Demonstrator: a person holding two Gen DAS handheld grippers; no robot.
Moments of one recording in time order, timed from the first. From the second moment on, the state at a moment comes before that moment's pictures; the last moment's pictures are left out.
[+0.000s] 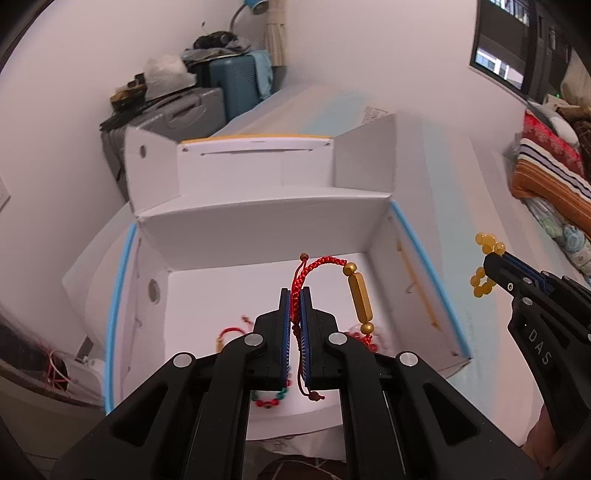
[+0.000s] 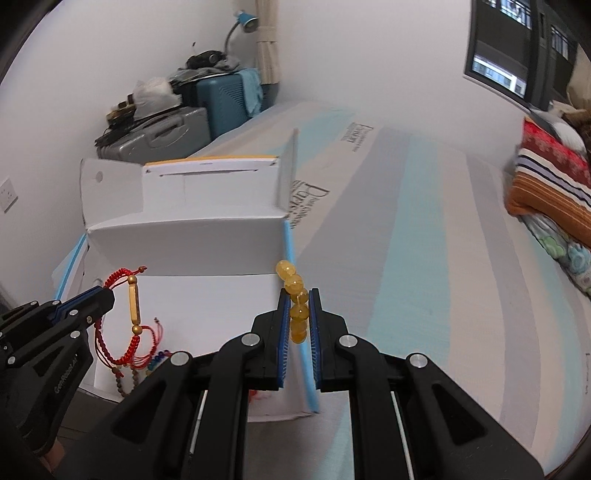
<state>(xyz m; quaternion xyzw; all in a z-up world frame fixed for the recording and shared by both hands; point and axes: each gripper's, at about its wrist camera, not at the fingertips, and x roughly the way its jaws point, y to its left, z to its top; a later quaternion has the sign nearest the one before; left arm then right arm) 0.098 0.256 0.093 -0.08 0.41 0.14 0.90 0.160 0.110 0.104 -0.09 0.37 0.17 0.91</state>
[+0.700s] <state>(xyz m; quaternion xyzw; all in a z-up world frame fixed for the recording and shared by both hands) 0.092 0.315 0.037 -0.11 0.45 0.17 0.87 0.166 0.178 0.038 -0.11 0.42 0.21 0.88</state>
